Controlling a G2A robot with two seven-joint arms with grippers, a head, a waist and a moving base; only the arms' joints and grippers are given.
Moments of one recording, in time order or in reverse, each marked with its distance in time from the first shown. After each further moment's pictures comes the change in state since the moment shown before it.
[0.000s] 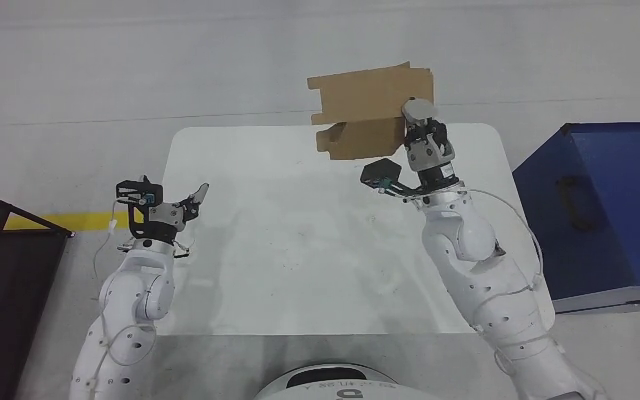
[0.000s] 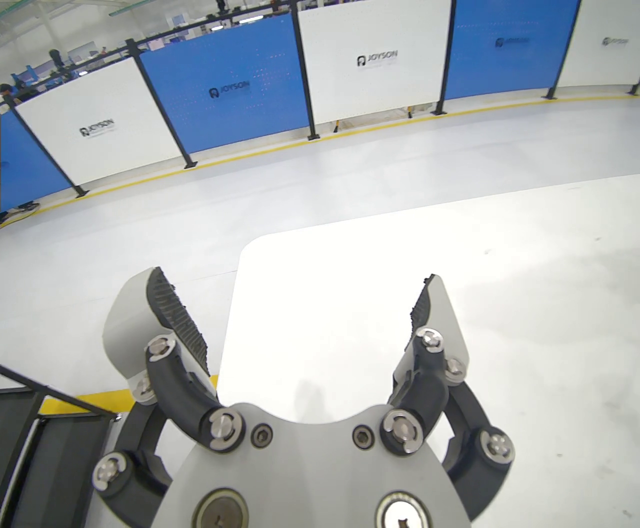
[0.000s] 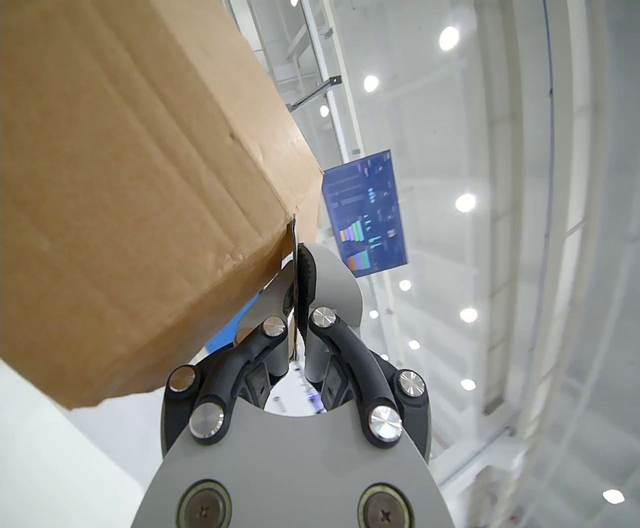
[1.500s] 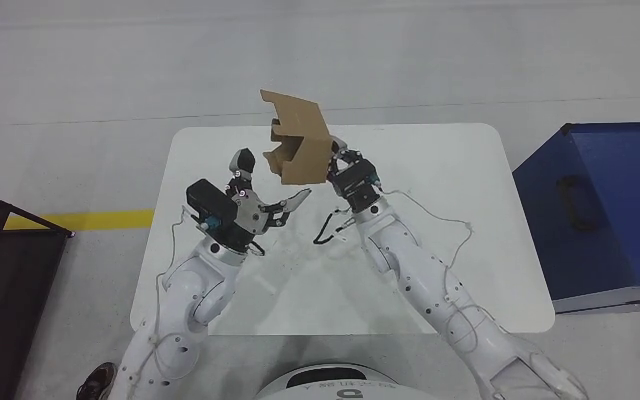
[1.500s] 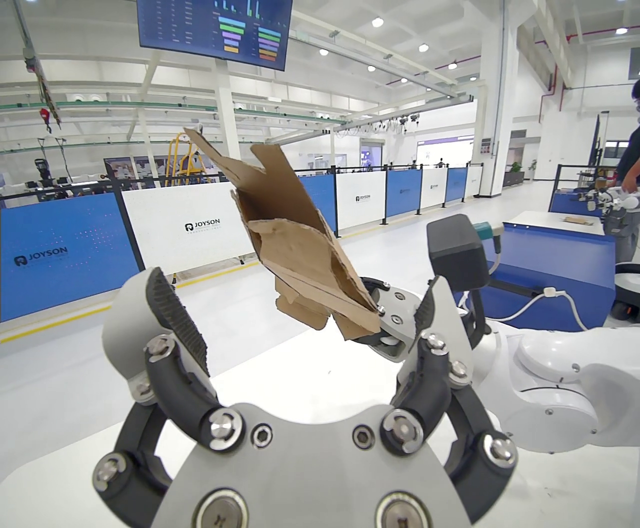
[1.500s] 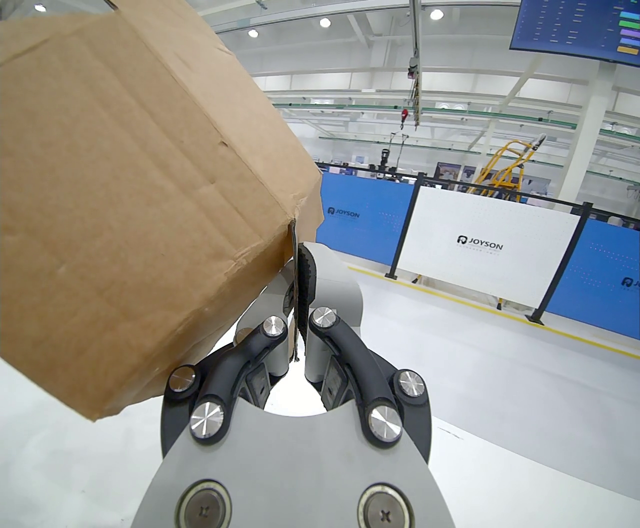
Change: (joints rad) left arm -0.108 -0.035 0.321 -0.148 0.020 -0.184 0.284; right arm 0.137 -0.158 -0.276 0.342 1.003 -0.237 -0.434
